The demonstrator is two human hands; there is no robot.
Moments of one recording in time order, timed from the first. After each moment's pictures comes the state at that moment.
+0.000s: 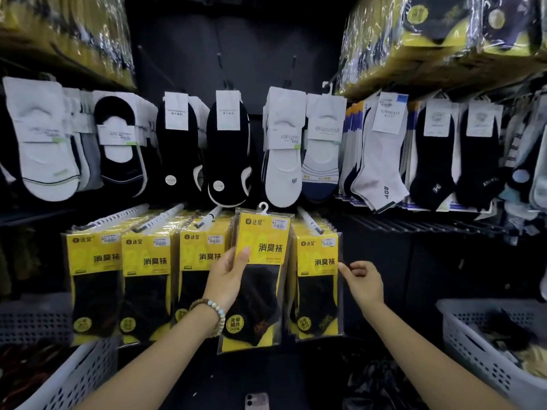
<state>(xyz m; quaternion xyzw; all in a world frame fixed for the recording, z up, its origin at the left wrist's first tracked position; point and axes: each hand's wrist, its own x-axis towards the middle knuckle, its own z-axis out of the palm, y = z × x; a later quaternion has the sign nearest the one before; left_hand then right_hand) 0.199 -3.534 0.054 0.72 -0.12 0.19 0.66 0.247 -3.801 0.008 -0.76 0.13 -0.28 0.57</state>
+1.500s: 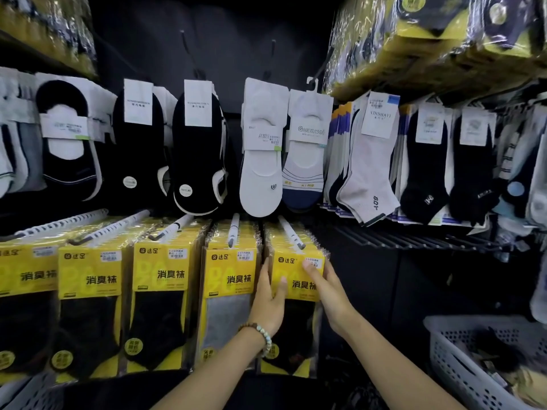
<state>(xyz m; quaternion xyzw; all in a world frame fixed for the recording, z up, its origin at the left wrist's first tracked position) 0.267 -3.648 0.009 0.75 -0.17 0.12 0.62 0.269 -3.783 0.027 -0.68 -0.10 -0.13 0.72</state>
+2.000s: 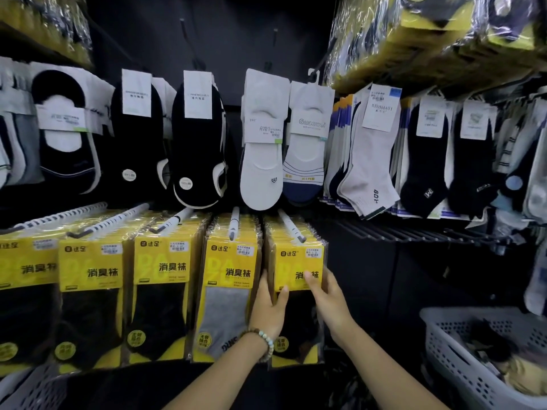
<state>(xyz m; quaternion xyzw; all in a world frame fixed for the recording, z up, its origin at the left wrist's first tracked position) 0.260 -3.649 -0.011 0.76 -0.13 0.13 0.62 0.260 -3.780 -0.002 -0.71 -0.05 -0.18 0.68</state>
